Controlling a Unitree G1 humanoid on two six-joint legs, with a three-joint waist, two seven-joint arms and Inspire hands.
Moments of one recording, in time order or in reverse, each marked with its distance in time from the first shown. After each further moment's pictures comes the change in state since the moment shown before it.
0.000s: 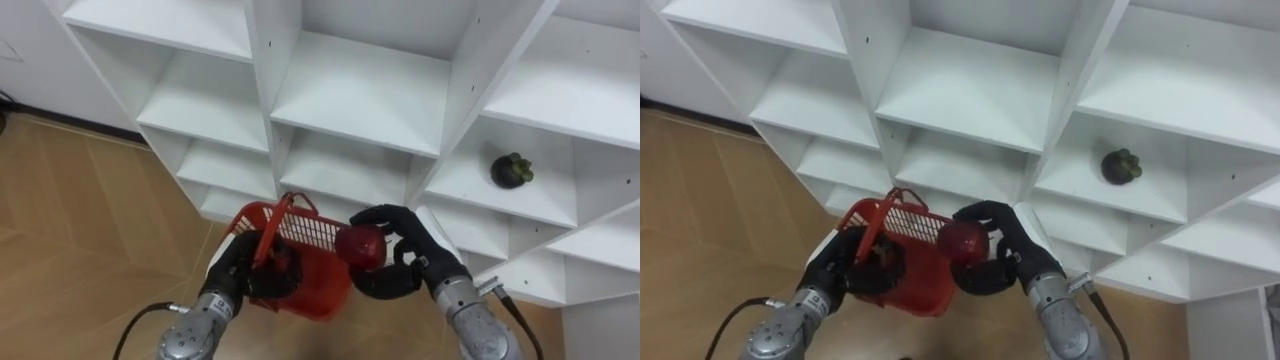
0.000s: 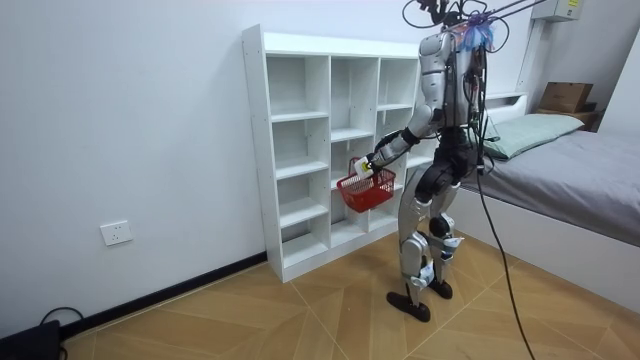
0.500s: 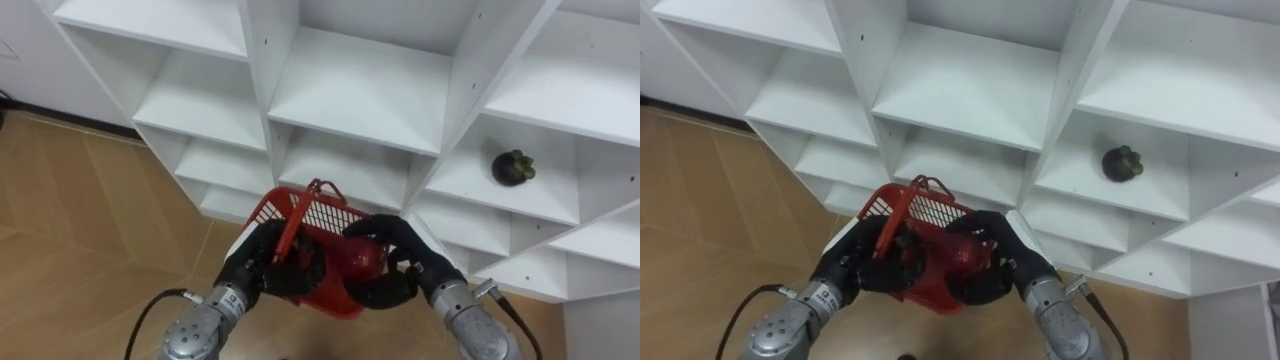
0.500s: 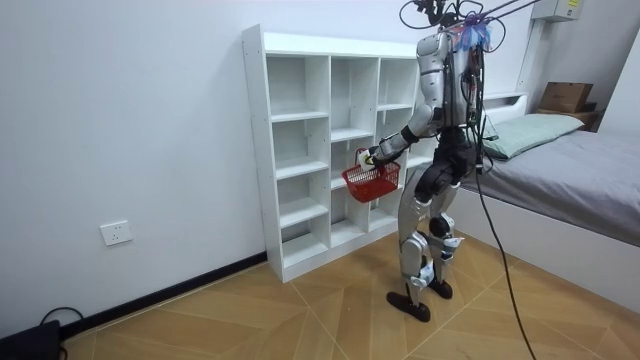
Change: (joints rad) left arm 0.035 -0.002 -0.029 -0.136 -0.001 0.000 -0.121; right arm 0.000 0.000 -0.002 0.000 0.000 0.001 0.074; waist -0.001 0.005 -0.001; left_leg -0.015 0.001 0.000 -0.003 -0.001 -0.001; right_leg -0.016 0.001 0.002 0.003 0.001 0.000
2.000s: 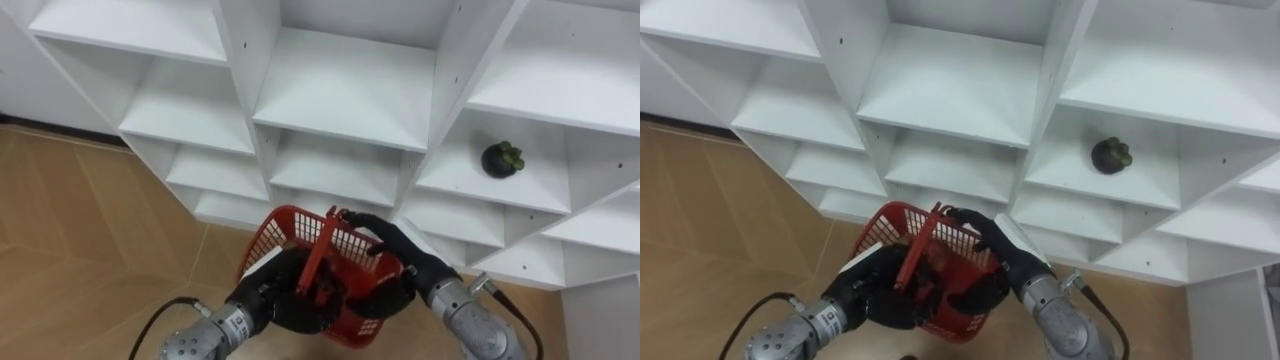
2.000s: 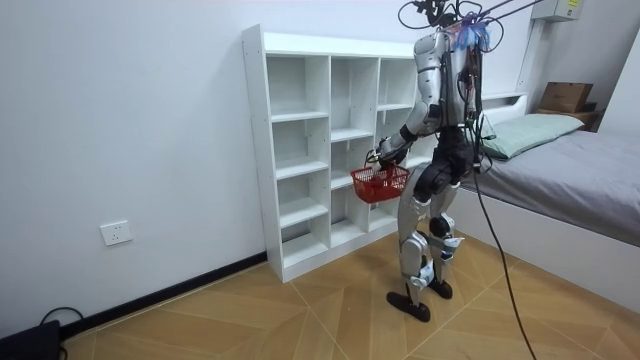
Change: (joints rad) left arm 0.038 0.069 -0.090 -0.046 0.003 0.029 -0.137; right arm -0.001 -0.009 -0.001 -0.054 -0.077 0.052 0.080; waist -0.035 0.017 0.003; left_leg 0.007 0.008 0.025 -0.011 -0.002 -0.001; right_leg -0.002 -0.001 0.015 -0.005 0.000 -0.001
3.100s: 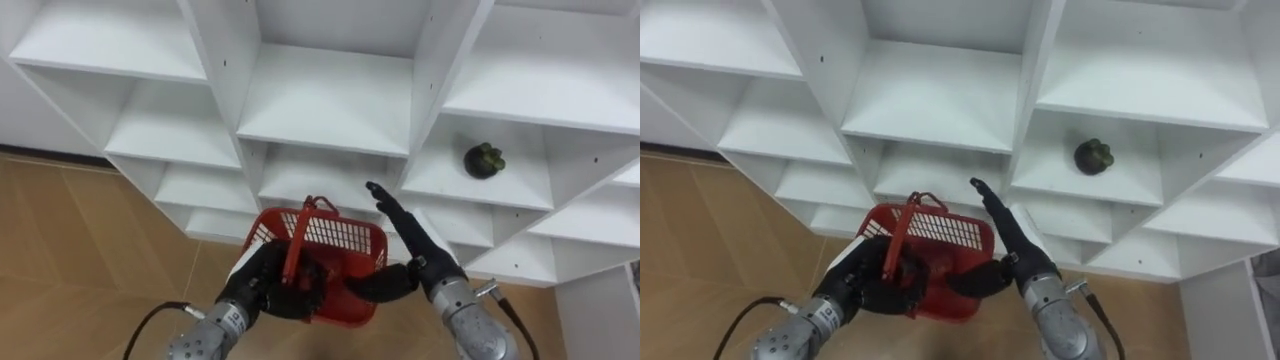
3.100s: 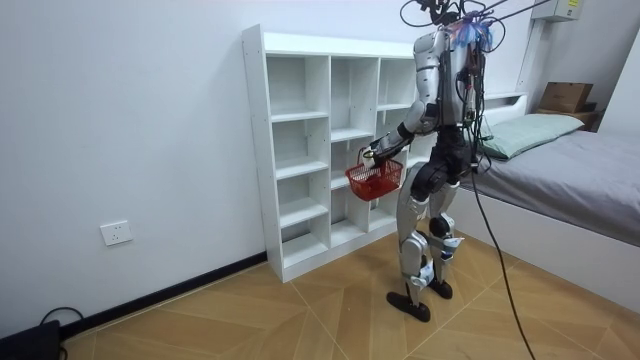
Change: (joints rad) left arm -0.001 -0.034 0.022 0.058 0.040 0.003 0.224; right arm 0.020 0.032 -0.001 -0.002 0.163 -0.033 -0.164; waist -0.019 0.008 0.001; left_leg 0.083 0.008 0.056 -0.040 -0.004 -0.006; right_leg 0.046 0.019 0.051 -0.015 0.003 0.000
